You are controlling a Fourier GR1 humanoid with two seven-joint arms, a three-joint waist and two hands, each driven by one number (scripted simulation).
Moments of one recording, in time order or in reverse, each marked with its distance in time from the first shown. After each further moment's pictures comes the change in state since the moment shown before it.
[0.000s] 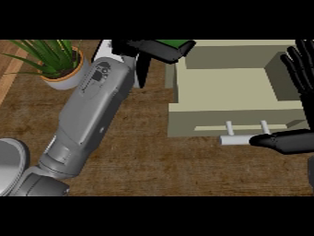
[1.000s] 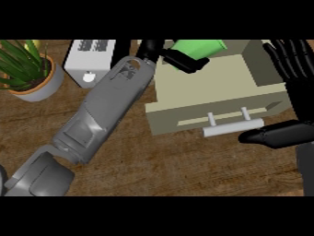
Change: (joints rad) left arm -0.214 -0.003 -0.307 0.465 0.135 0.082 0.153; right arm -0.099 0.013 0.044 0.034 -0.027 0.035 -0.002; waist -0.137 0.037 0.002
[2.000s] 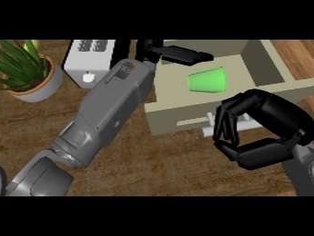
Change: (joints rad) left arm 0.056 0.000 0.022 -0.110 0.297 0.004 -0.233; right arm -0.032 -0.101 0.233 0.020 -0.150 0.377 0.105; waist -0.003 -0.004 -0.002
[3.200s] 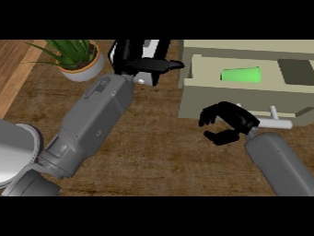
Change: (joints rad) left arm 0.185 0.054 0.048 -0.100 0.087 -0.091 -0.104; right arm -0.092 0.004 0.203 0.751 0.779 -0.280 -0.356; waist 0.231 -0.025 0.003
